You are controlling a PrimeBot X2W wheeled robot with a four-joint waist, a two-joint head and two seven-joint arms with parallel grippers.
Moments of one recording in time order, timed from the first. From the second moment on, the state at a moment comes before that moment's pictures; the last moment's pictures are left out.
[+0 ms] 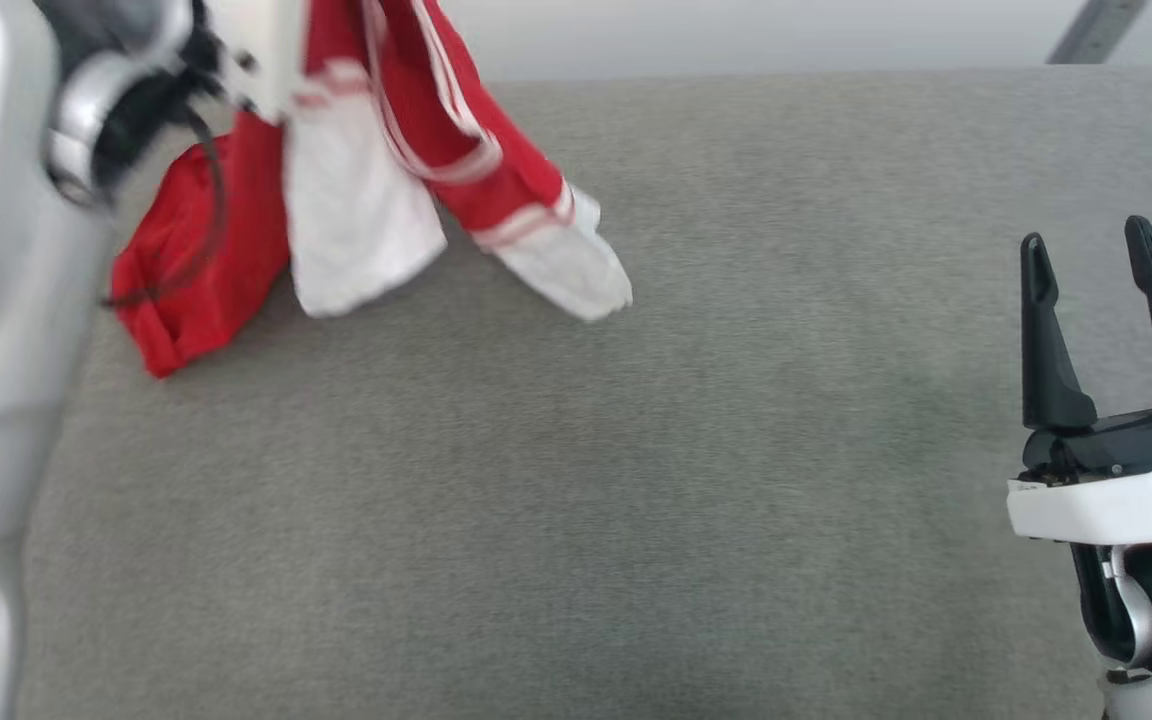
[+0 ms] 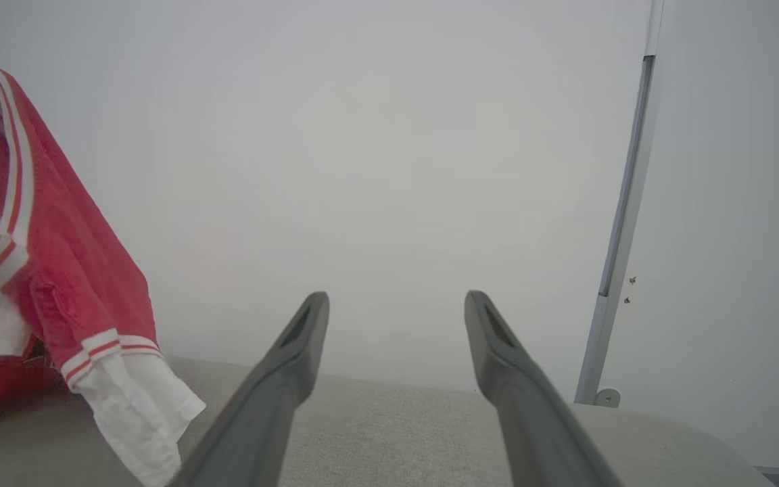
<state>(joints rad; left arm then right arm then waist) -1.18 0.46 -0.50 0.30 -0.57 -0.12 0.63 -0.21 -0.19 -0.03 -0.08 0.22 0.13 -0.22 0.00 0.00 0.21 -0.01</state>
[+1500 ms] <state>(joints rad) -0.73 0.39 -0.67 0.28 -0.73 -0.05 0.79 -0.23 -0.16 0.03 0.04 0.25 0.13 -0.26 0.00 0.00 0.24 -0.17</state>
